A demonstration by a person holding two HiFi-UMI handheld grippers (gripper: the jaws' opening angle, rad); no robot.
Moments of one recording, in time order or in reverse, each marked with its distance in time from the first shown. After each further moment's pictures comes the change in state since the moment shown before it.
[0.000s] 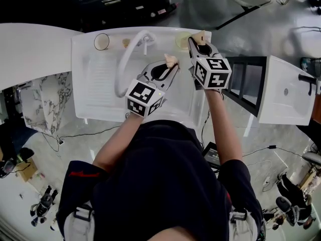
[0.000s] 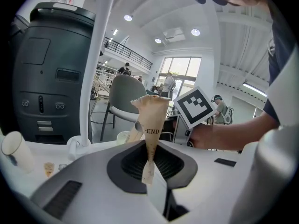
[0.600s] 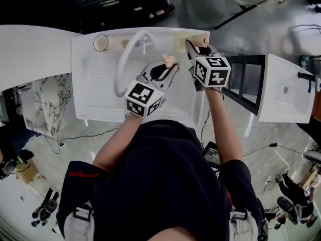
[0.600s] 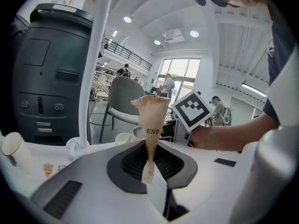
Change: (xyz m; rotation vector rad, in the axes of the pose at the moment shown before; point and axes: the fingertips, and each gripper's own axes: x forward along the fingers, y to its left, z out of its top) left arm -0.002 -0.005 0.002 0.004 -0.016 -0.010; right arm -0.002 -0.004 -0.015 0.037 0.058 0.007
